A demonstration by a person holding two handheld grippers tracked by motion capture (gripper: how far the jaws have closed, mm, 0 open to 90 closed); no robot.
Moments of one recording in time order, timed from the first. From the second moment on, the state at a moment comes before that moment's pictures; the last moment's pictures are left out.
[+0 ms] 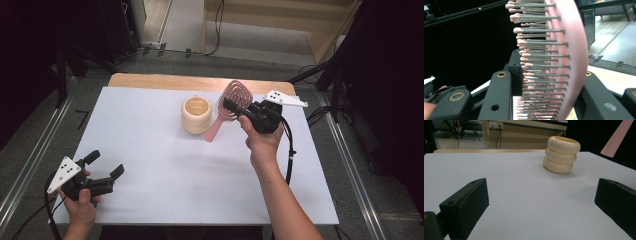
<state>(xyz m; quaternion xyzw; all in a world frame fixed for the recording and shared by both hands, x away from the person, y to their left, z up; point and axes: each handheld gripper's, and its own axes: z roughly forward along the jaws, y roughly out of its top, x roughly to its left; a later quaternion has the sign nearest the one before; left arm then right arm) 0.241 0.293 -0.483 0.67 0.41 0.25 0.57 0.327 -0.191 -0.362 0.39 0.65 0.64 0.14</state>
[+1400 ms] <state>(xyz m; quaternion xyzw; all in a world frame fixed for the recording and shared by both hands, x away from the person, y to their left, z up) 0.242 0.293 -0.483 0.67 0.41 0.24 0.57 0.371 -0.189 -0.334 0.39 0.64 0.65 0.16</state>
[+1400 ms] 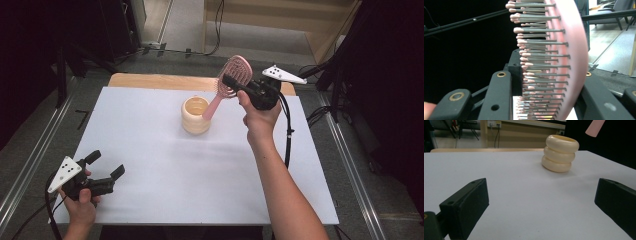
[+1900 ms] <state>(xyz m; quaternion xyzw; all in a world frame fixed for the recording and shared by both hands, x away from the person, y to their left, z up) 0.242 0.293 -0.483 0.67 0.41 0.24 0.57 0.388 -0.185 -0.337 0.40 0.63 0.65 0.17</state>
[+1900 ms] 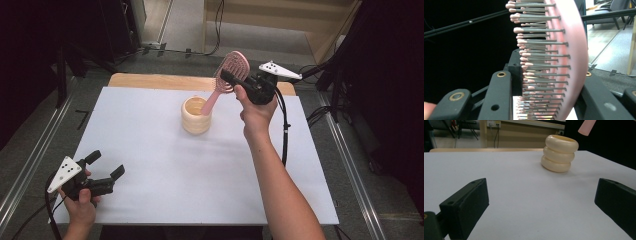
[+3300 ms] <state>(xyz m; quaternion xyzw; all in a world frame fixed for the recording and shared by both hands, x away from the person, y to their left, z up) 0.242 0.292 -0.483 0.68 0.40 0.24 0.57 0.421 -0.161 -0.351 0.41 0.63 0.64 0.16</state>
